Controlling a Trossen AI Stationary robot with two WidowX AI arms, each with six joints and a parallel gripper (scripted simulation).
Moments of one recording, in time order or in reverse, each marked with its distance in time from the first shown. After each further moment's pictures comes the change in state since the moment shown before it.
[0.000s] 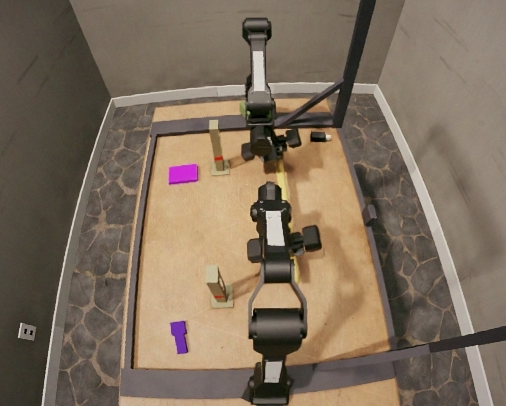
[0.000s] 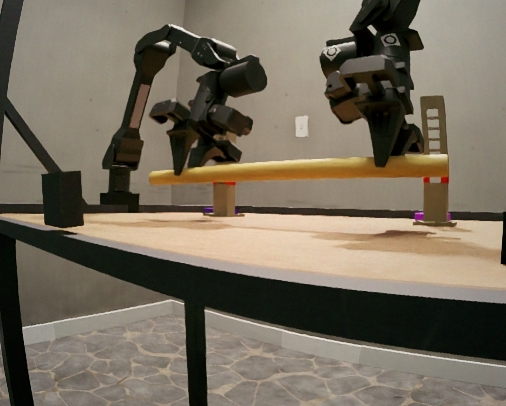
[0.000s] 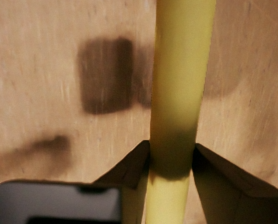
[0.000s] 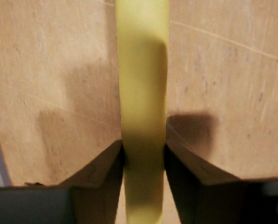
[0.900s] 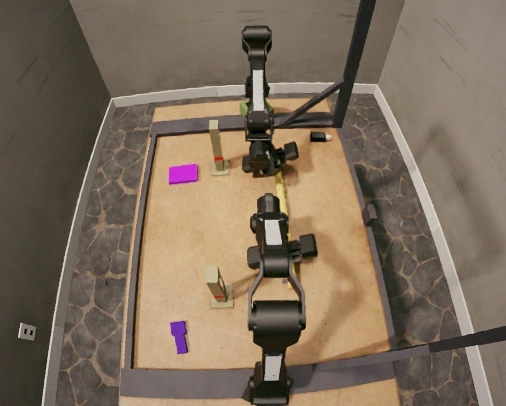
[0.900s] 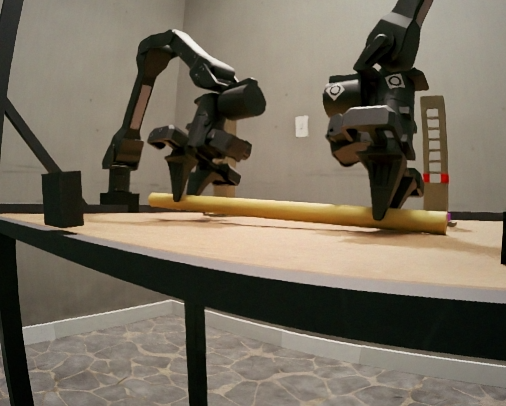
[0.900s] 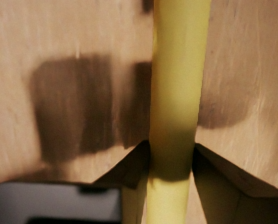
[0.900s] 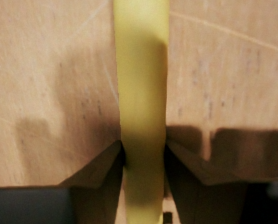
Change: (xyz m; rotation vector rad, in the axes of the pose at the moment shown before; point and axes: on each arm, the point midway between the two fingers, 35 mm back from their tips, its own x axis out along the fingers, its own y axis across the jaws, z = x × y) left arm 0.040 0.017 -0.001 0.000 -0.011 -0.002; right arm 0.056 -0.021 0.001 -0.004 -0.013 0.020
